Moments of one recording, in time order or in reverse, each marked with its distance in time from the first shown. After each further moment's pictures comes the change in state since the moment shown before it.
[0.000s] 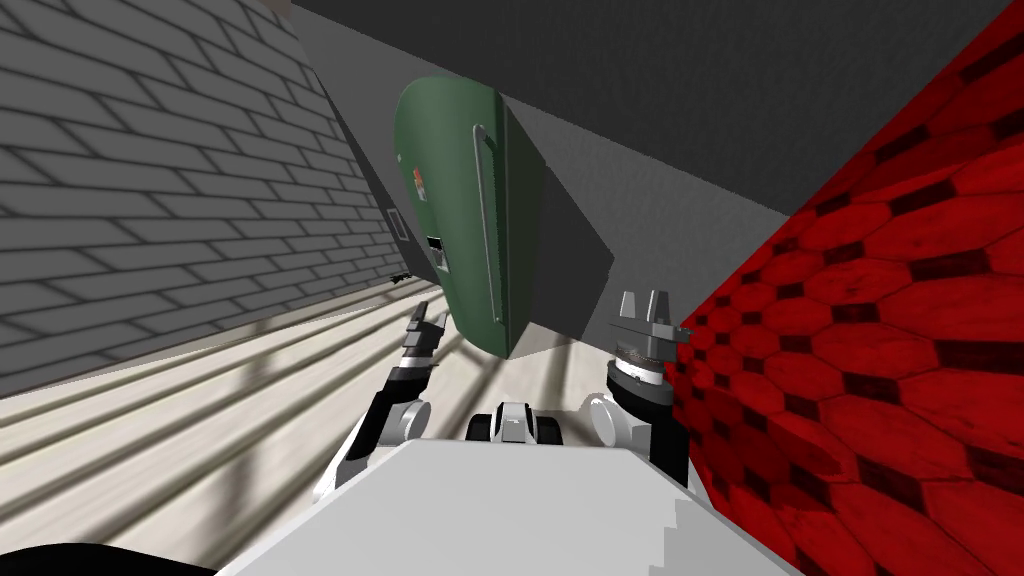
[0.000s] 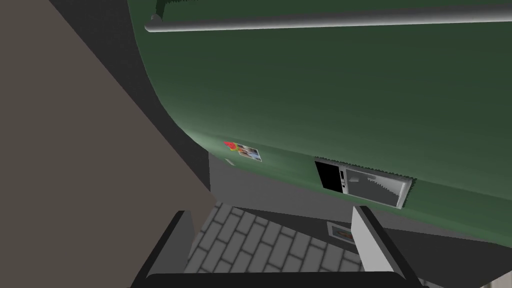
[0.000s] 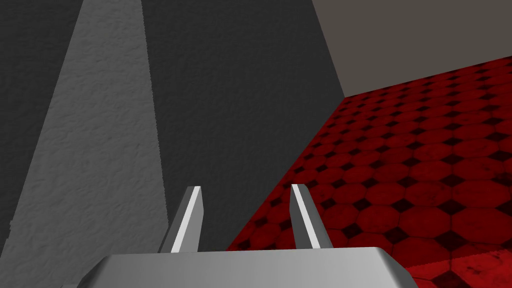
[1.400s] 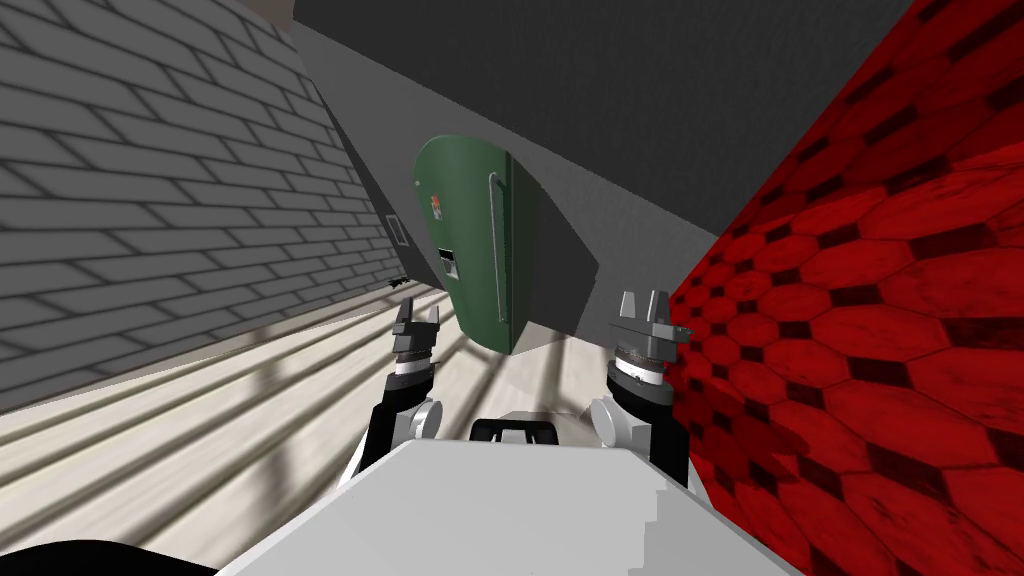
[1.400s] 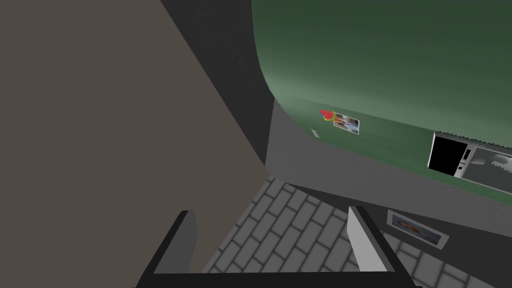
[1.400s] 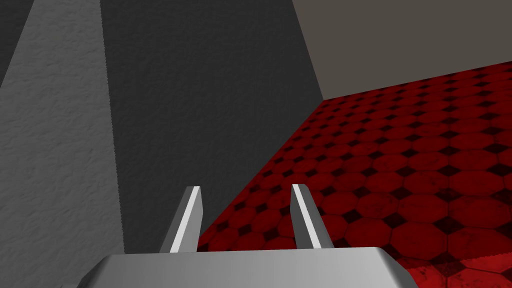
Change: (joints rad) left arm 0.041 -0.189 -0.040 -0.069 -0.095 -0.156 -0.049; right arm 0.000 0.000 0.000 0.000 0.000 0.000 0.000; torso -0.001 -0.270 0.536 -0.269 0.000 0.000
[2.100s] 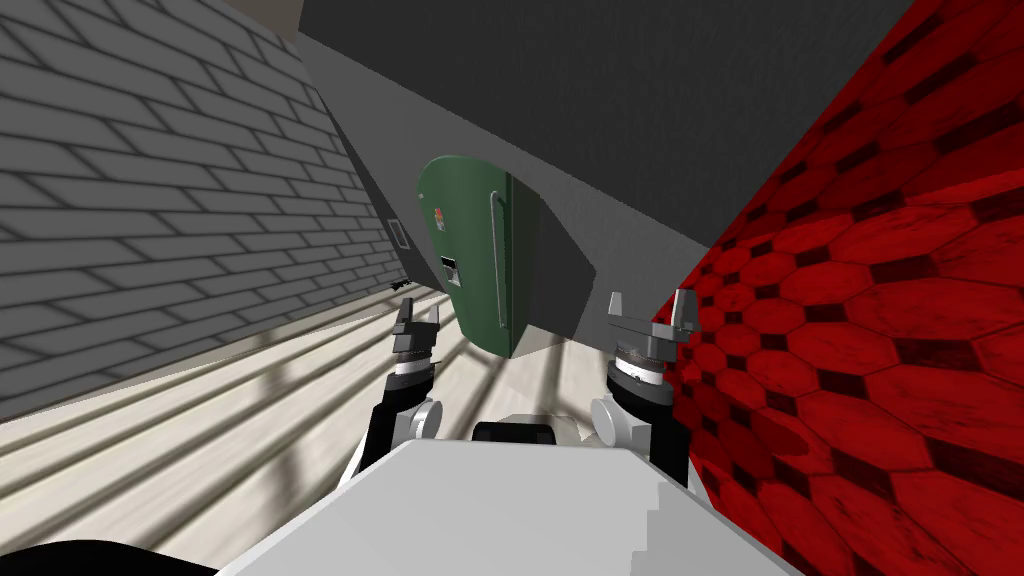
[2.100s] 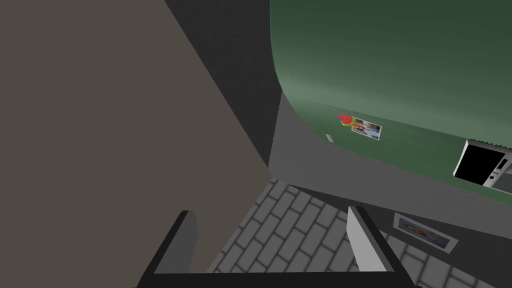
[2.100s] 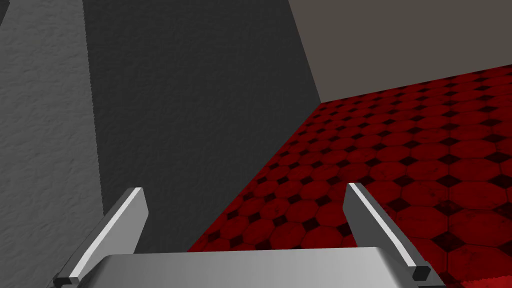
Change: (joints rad) left arm 0.000 0.000 0.000 0.000 0.000 0.000 0.000; right arm 0.000 0.000 0.000 0.000 0.000 0.000 0.000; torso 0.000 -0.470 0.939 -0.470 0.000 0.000
